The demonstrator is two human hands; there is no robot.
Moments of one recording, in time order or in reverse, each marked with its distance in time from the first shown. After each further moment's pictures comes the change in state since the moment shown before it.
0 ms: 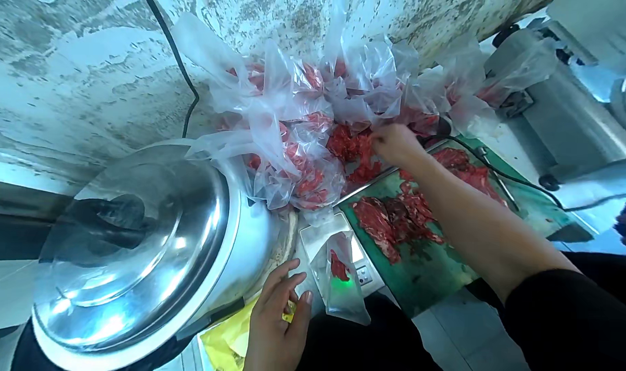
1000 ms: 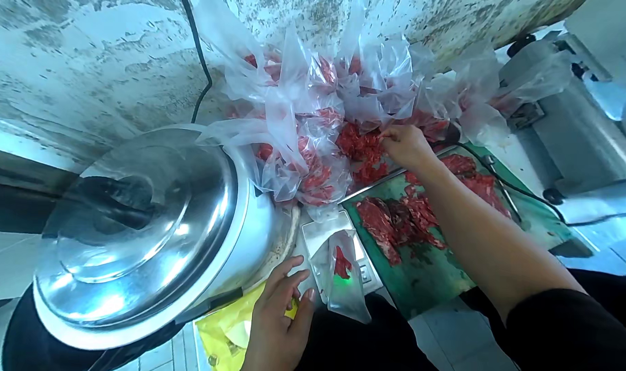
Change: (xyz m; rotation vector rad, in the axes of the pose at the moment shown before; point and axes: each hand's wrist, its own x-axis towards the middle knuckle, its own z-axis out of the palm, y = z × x) left_hand -0.006 -0.003 0.002 -0.016 0.033 0.002; right_hand -0.005 -0.007 0.001 0.143 0.018 0.106
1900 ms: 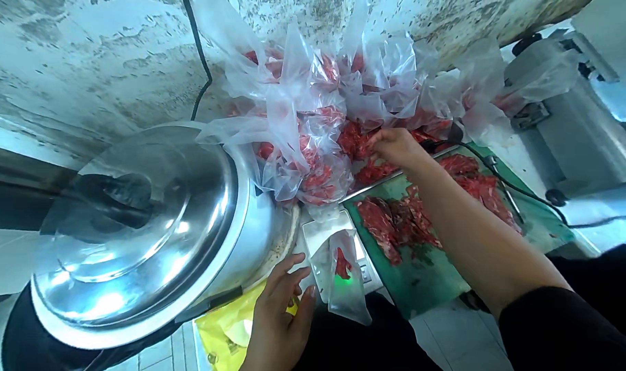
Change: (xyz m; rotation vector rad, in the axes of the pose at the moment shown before) left_hand 0.004 -0.002 0.002 -0.034 -0.010 -0.002; right_hand 0.003 -0.007 0.016 0.354 -0.172 0.050
